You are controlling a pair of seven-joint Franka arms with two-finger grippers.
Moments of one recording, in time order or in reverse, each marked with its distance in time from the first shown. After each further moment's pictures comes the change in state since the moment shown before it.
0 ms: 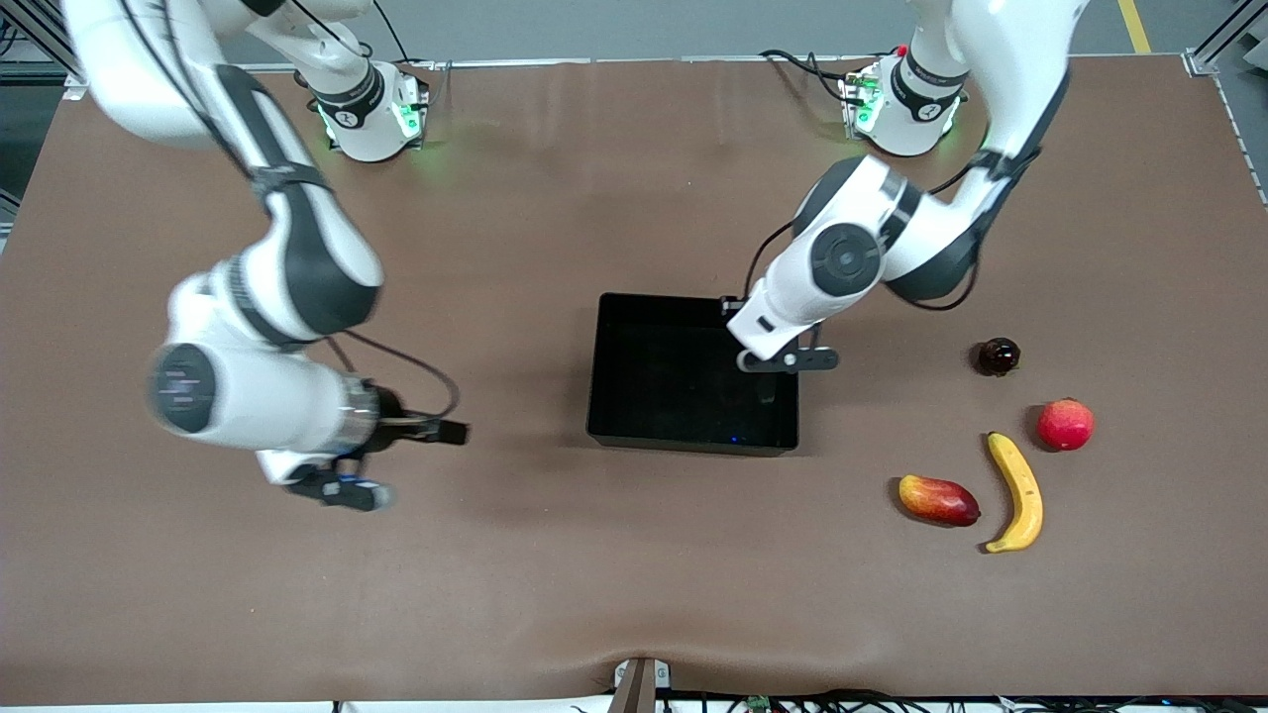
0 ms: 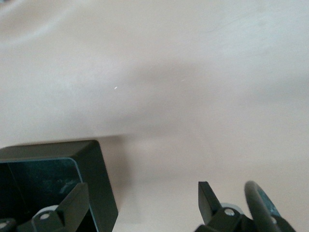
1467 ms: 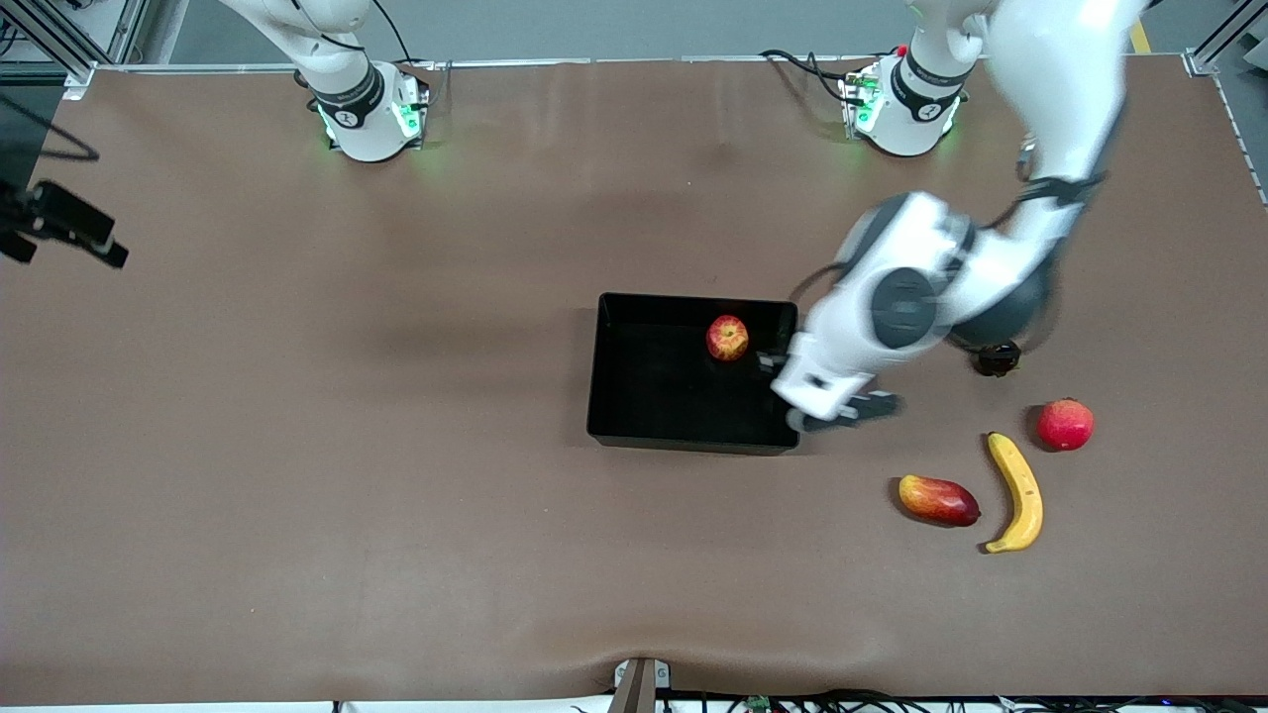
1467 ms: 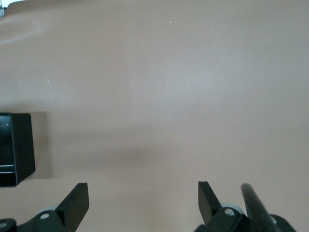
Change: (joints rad) left arm 0.120 0.053 0.016 0.317 0.114 -0.240 -0.066; right arm -0.349 -0.599 0.012 -0.173 -0.082 -0.328 -0.413
